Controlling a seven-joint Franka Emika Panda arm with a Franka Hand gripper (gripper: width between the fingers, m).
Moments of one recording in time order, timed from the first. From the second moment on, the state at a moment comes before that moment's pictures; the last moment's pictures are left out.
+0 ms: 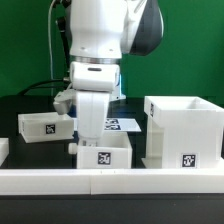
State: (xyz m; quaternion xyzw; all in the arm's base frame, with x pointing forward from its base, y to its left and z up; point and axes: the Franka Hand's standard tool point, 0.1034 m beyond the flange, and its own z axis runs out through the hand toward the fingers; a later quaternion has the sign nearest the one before) arm 0.534 -0.045 0.018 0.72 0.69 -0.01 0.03
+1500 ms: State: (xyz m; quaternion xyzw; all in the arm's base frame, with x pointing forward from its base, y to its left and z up) arm 0.546 -0.019 0.015 0.71 0.71 -0.03 0.00
